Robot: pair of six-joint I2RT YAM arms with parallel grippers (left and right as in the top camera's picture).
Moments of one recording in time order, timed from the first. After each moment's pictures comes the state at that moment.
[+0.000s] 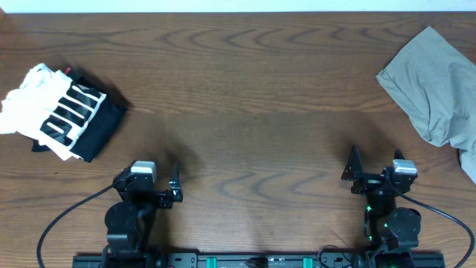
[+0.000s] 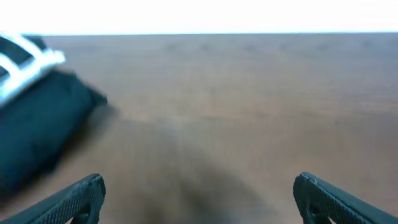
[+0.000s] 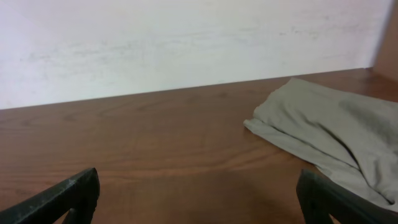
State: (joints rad) left arm -0.03 0.01 0.12 -0.40 0.07 -0.02; right arm 0.07 0.01 0.01 -0.06 0.13 0.15
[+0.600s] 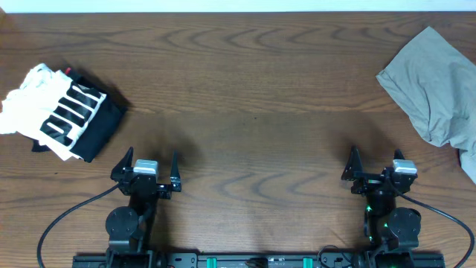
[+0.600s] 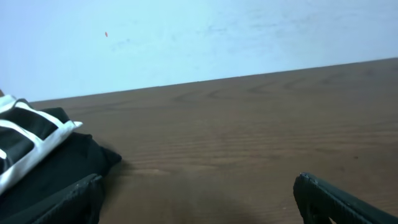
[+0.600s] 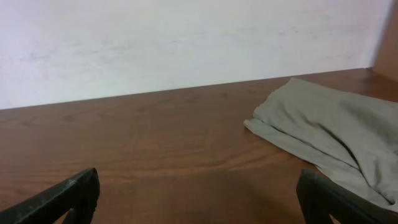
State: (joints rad) left arm -0.03 0.01 0.03 -0.12 0.06 0.07; right arm 0.07 0.01 0.01 -0.06 0.13 0.15
